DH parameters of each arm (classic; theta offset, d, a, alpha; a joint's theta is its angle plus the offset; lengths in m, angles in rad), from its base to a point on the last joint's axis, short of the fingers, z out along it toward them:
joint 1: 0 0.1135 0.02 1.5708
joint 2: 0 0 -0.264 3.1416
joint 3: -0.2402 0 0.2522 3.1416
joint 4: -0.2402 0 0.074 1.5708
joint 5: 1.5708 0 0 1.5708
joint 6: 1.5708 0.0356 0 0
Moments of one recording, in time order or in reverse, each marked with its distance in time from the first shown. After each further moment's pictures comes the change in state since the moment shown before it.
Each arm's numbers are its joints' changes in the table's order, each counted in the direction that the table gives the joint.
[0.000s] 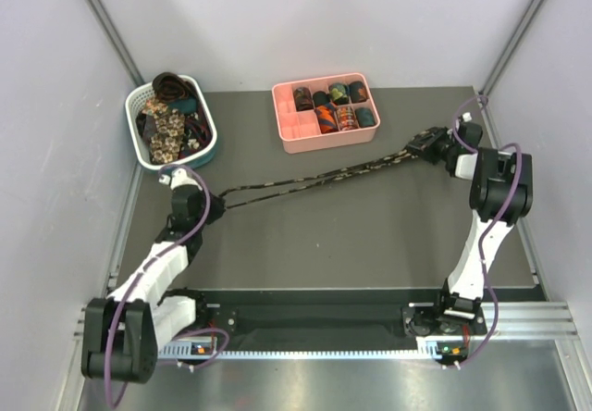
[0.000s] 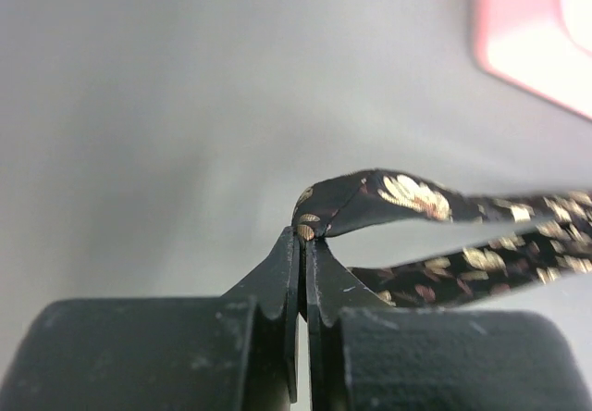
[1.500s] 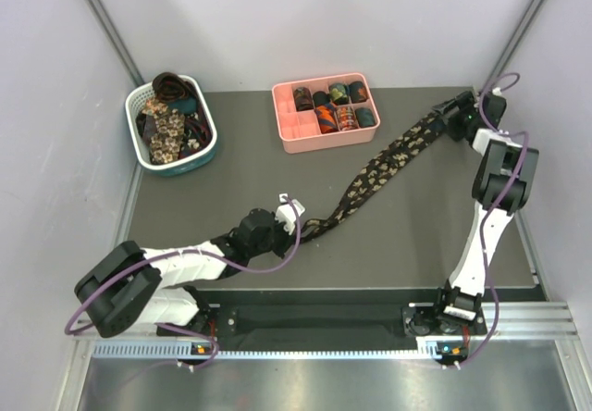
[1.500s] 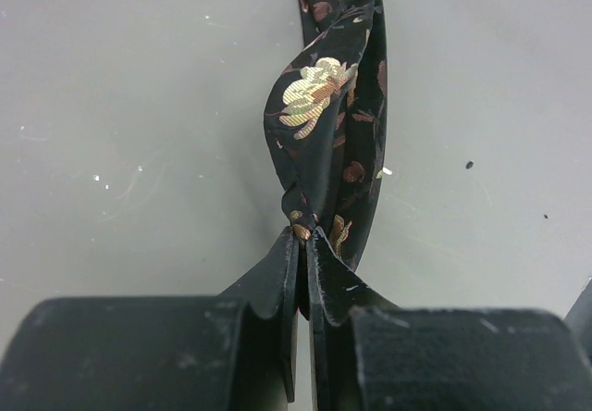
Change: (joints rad) left arm -0.742 -0.251 0.019 0.288 0.116 0.620; right arm -0.090 -0.267 -0.573 -0.240 0.091 0.019
